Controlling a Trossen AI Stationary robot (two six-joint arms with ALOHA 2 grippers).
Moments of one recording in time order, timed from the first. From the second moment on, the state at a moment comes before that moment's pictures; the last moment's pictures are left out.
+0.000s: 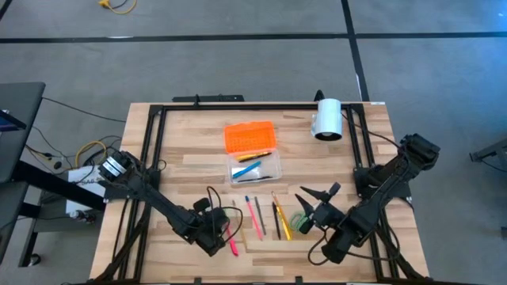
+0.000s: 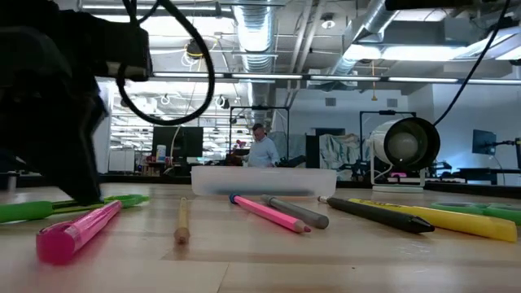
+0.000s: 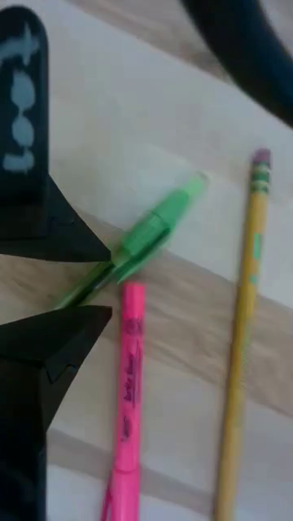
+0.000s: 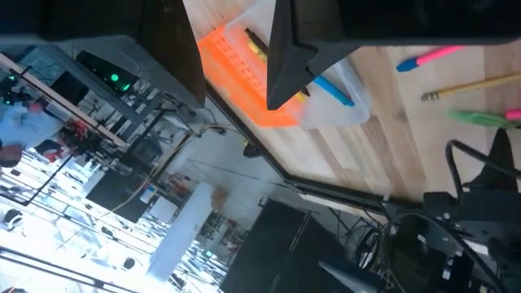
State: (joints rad) left arm -0.64 1.84 1.04 -0.56 -0.39 -1.04; right arm 0.84 1.57 0.97 -0.59 1.47 0.65
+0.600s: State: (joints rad) left arm -0.60 1.88 1.05 -0.62 -0.26 -0.98; right arm 0.84 1.57 0.97 -0.59 1.47 0.66
